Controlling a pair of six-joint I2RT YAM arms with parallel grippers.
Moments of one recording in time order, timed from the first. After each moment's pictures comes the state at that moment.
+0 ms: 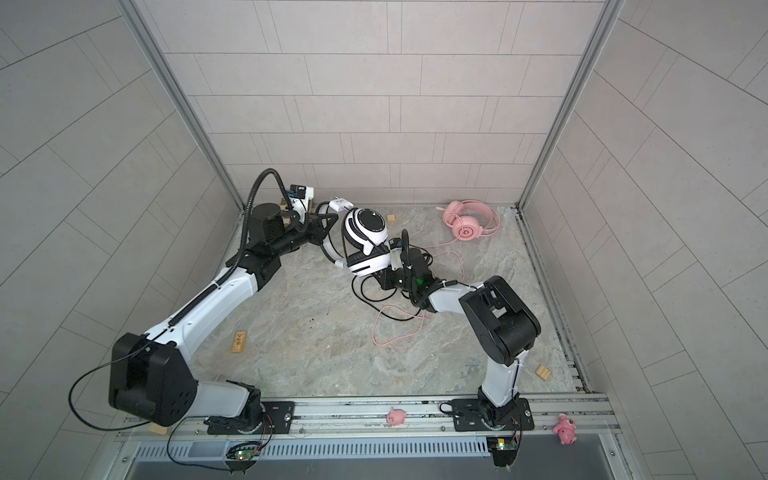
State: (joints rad) left arm -0.26 1.40 1.10 0.12 0.46 -0.35; right arm 0.51 1.81 0.89 0.47 -0.36 0.50
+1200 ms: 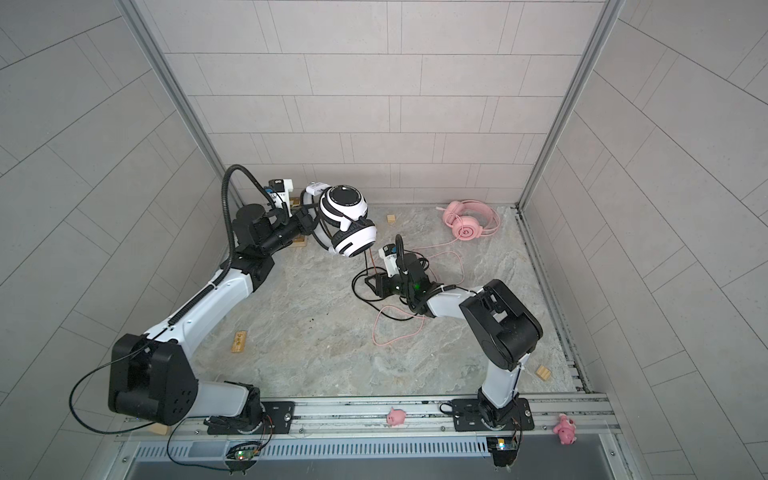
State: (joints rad) left arm -0.20 1.39 1.06 0.32 0.50 -0.57; right arm 0.56 1.74 0.83 0.44 -0.32 0.45
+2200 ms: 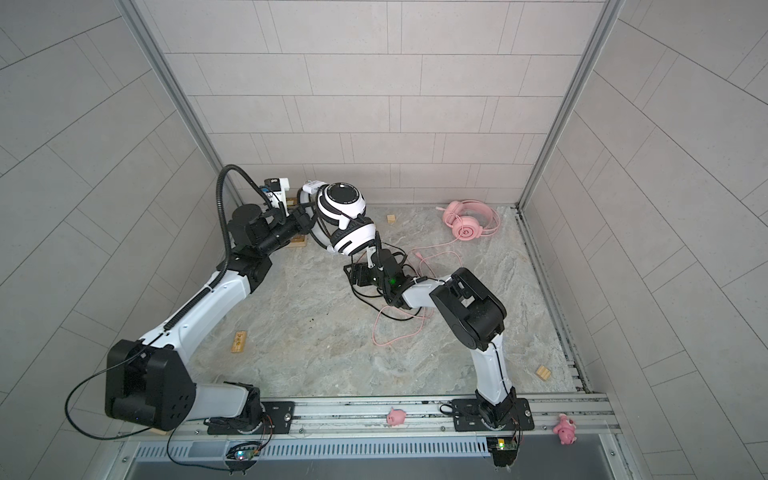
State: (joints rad) left arm -0.20 1.36 1.06 0.31 0.48 -0.58; right arm 0.65 2.00 1.08 0.52 -0.08 0.59
